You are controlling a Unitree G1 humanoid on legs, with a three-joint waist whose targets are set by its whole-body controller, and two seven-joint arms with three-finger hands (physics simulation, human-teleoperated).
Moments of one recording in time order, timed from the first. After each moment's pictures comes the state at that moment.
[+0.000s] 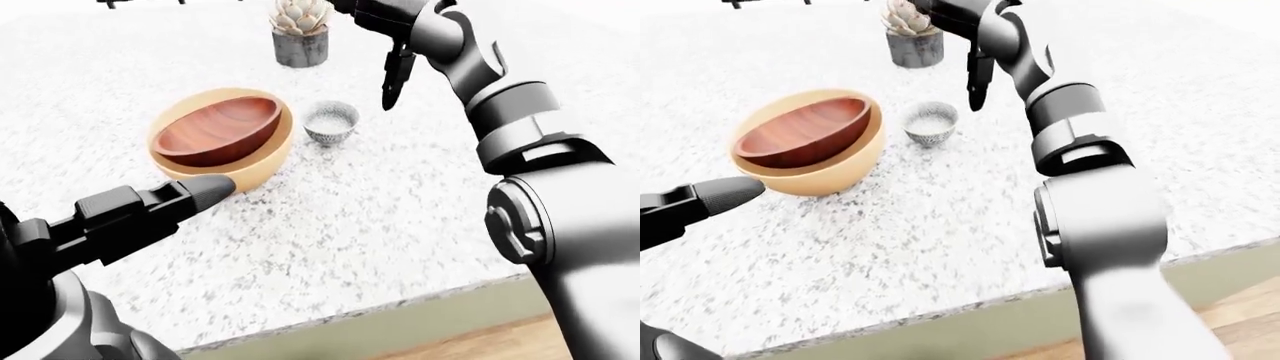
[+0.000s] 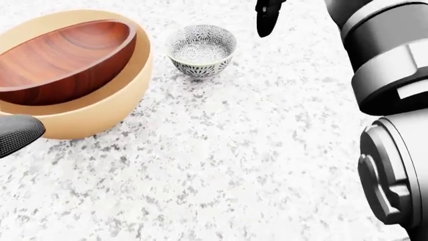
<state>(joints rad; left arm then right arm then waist) -0.43 0.02 0.27 -1.03 0.69 0.02 -0.19 -1.61 -0.32 0.03 1.22 -1.03 -0.42 0.37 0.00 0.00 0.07</state>
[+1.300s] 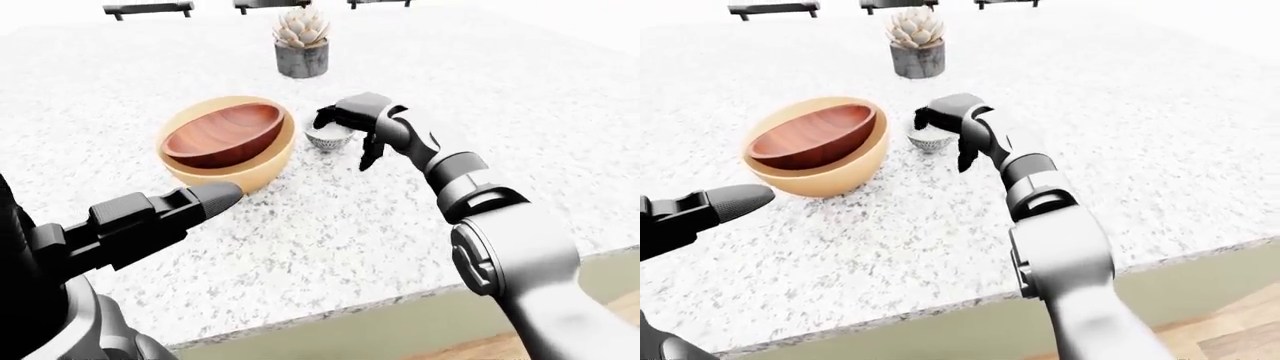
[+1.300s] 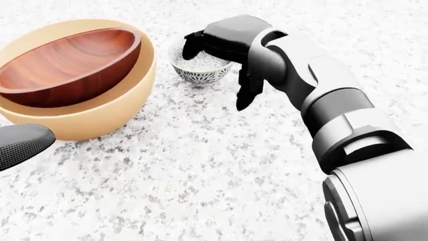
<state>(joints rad) -0.40 0.02 0.25 -1.04 0.67 0.00 -0.19 -1.40 -0.20 0.03 1.36 -1.22 -0.45 0.22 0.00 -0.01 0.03</state>
